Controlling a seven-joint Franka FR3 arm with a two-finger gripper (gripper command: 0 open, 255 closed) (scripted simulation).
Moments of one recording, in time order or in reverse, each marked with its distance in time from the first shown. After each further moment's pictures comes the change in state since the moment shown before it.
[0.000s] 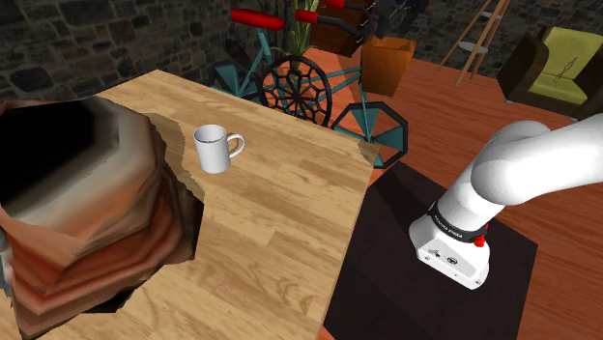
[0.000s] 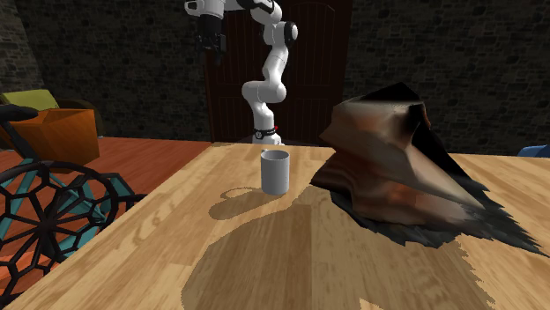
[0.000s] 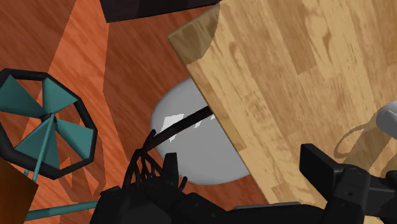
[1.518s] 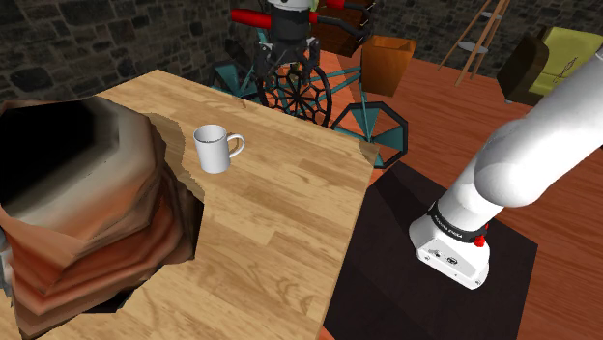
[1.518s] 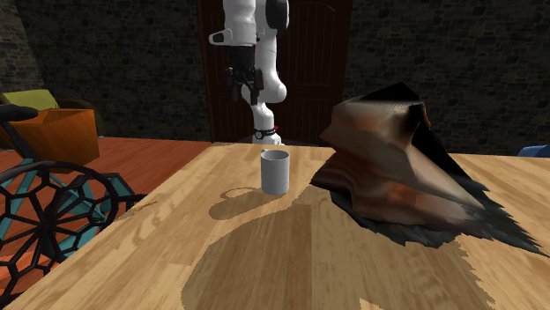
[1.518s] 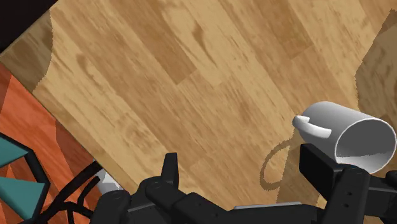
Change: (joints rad) arm 0.079 0.573 0.357 0.249 0.099 0.156 0.534
